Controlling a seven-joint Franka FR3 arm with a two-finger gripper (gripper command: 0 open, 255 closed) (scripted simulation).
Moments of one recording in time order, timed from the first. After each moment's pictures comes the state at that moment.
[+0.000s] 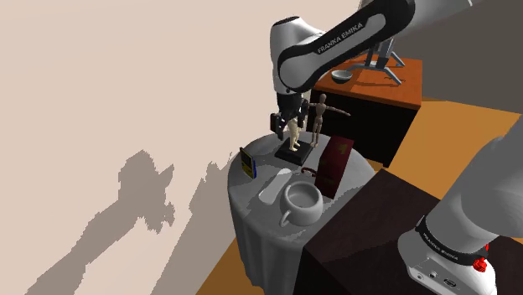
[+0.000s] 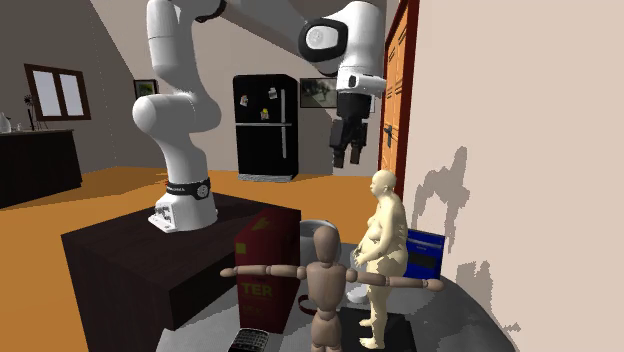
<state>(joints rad) 0.04 -0.05 0.14 -2.26 -0.07 2.14 0.26</state>
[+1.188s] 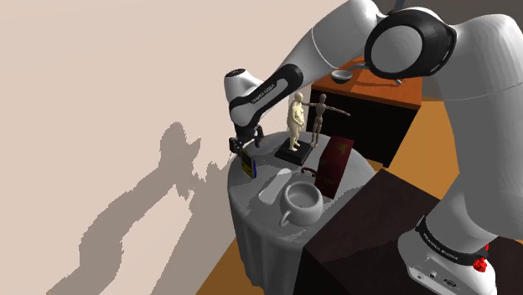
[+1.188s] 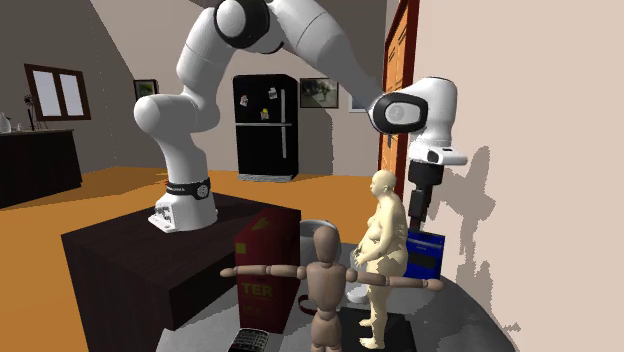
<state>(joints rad) 0.12 0.64 0.14 -1.69 -0.16 2.27 0.37</state>
